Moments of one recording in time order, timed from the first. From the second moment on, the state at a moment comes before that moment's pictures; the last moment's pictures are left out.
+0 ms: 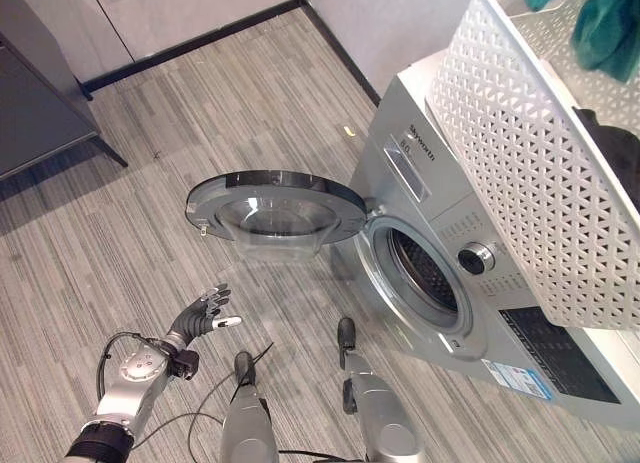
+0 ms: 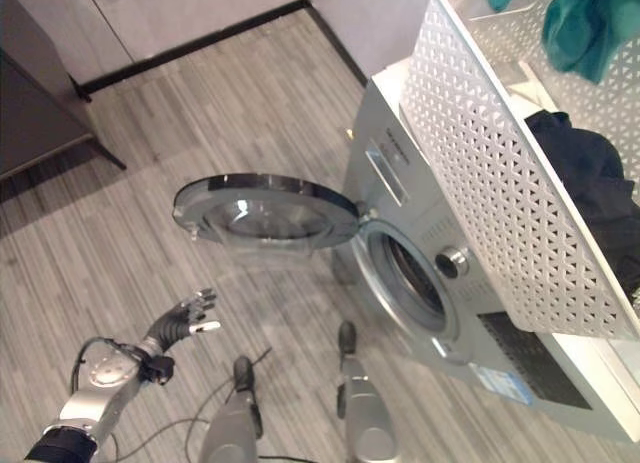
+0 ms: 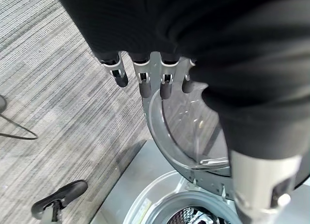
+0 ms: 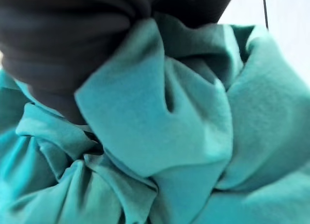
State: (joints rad) left arm -0.04 0.62 -0.19 0.42 -0.43 -0.05 -0.24; right arm -1.95 -1.42 1.11 0.58 0.13 -0.03 0.01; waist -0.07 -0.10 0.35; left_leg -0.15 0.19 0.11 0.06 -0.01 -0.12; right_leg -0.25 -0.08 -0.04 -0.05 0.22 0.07
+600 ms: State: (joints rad) left arm 0.02 0.53 -0.20 0.50 -0.41 -0.06 -0.17; right arm -1.55 -1.40 0.59 0.40 -0.13 -0.01 -0.34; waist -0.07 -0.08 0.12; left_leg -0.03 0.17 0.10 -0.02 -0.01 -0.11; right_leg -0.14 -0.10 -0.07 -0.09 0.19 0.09
